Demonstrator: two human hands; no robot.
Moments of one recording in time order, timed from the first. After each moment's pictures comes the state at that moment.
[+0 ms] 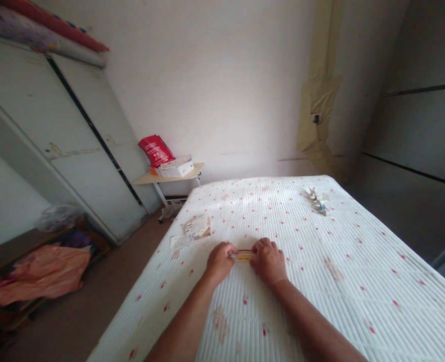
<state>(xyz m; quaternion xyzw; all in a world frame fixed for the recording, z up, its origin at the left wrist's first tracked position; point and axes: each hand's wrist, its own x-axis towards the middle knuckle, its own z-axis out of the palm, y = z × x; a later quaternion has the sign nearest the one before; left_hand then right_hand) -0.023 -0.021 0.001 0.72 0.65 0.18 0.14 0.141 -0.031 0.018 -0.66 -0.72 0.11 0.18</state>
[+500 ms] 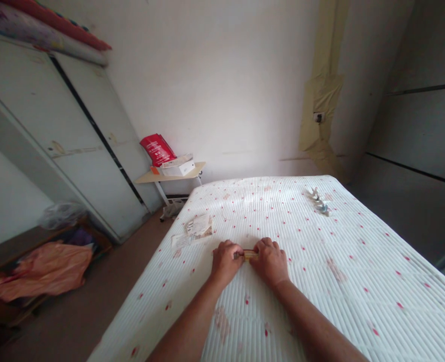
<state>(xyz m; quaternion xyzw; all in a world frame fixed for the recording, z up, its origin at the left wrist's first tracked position) -0.009 -0.032 0.010 0.73 0.64 0.21 0.09 0.139 -0.031 0.015 -0.66 -0.72 0.09 0.19</state>
